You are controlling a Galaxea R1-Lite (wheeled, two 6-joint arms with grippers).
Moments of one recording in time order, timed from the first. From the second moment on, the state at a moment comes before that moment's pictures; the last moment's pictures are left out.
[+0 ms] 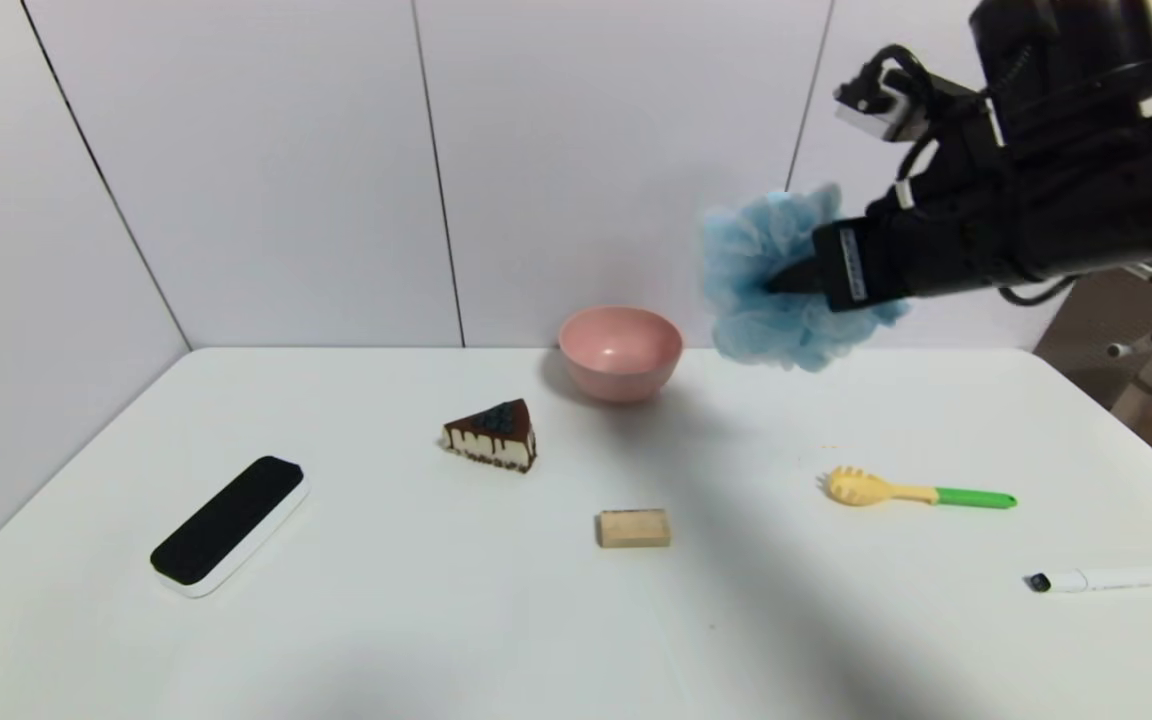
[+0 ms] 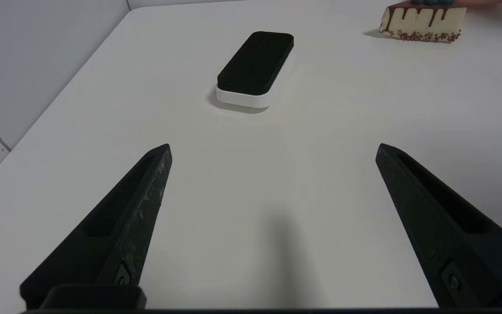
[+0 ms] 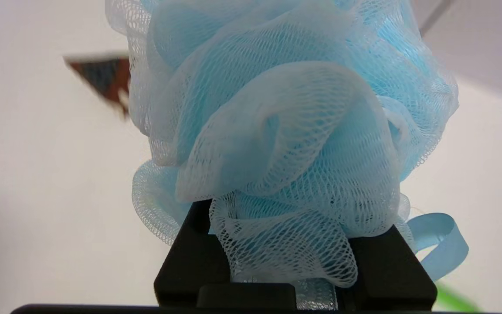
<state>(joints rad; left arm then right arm) 0.01 0.00 0.00 0.00 -0.01 0.03 0.46 1.72 -1.65 0.45 -0.02 0.01</state>
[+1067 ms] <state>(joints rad) 0.01 0.00 0.00 0.00 -0.01 0.03 0.49 2.31 -1.95 -0.03 0.00 0.03</state>
